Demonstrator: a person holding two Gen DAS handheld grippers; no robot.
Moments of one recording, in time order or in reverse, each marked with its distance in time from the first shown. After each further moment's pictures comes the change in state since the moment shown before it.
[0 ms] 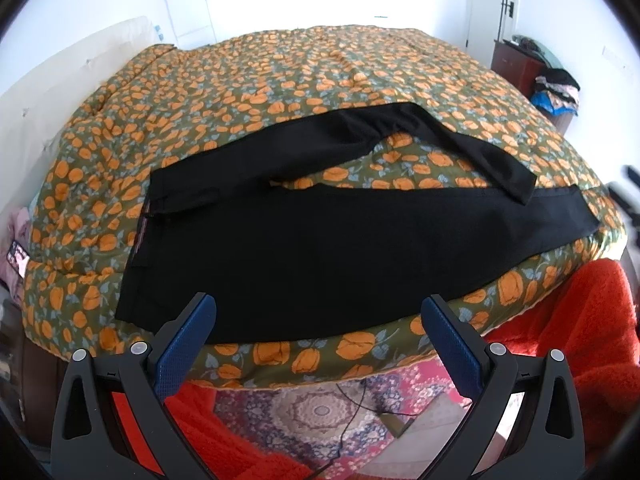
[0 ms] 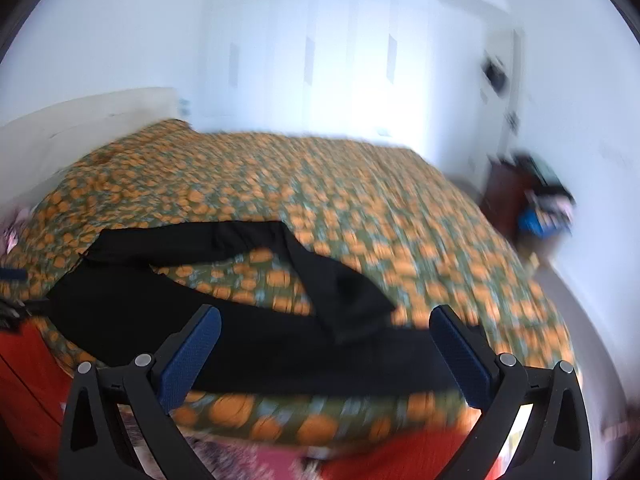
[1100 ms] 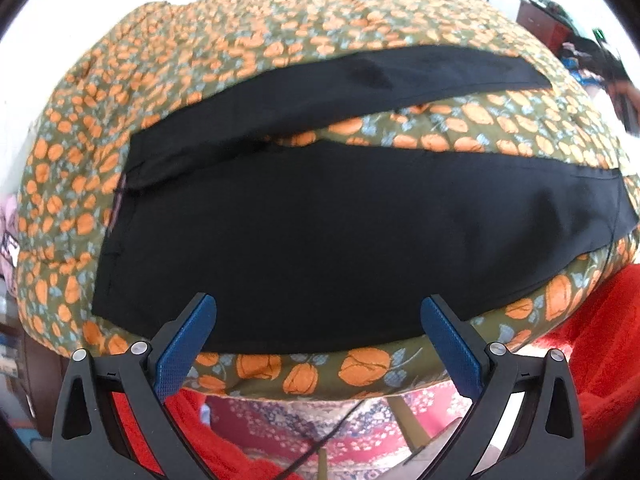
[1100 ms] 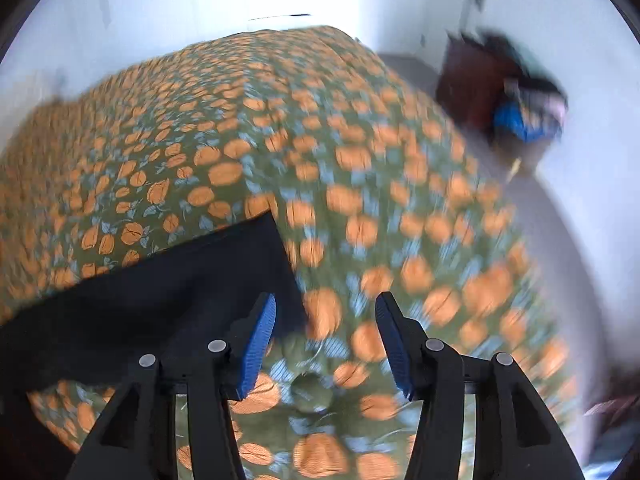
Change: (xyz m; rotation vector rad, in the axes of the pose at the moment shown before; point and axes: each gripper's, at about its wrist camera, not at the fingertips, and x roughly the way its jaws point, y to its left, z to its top) left arm 0.094 -0.007 0.020 -0.013 0.220 0.047; right arm 0.357 -0.276 0.087 0.459 0.476 -0.082
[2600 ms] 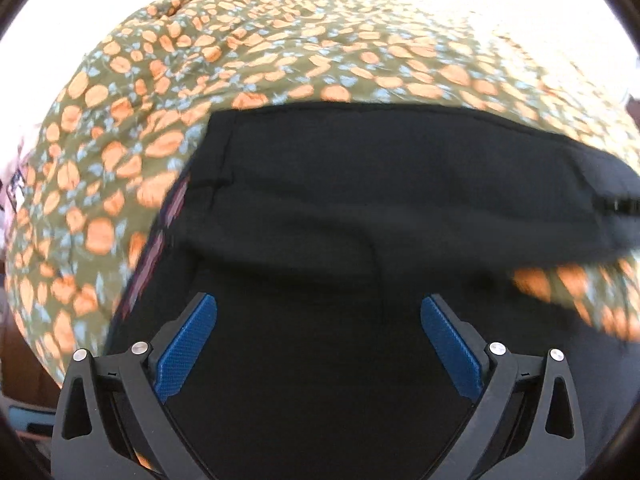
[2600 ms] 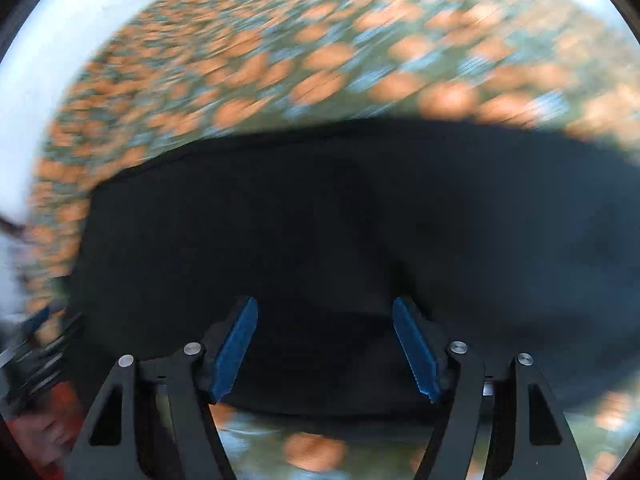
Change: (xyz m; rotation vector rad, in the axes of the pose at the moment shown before) left arm 0.123 0.157 0.073 -0.327 -0.066 0.129; right arm 0.069 0.464 -0.143 -0.494 0.214 0.283
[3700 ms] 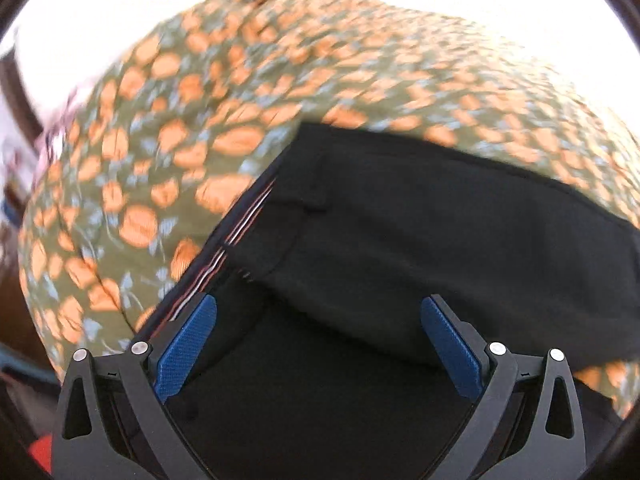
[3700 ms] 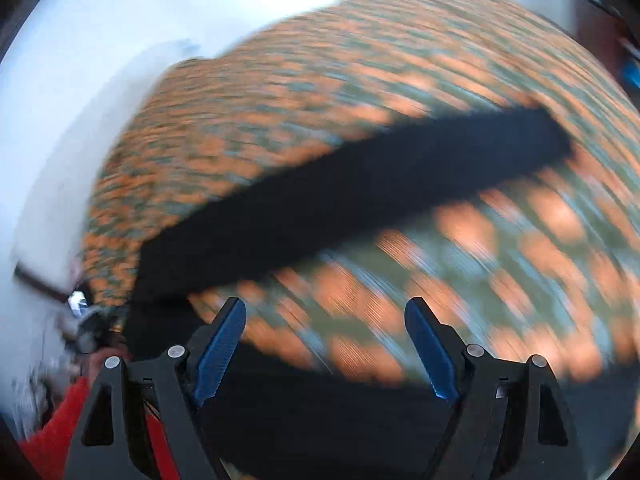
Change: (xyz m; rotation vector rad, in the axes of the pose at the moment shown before) left arm 0.041 0.062 0.016 -0.255 -0.078 0.168; right arm -0.144 -0.087 -0.076 0.193 -0.199 0.232
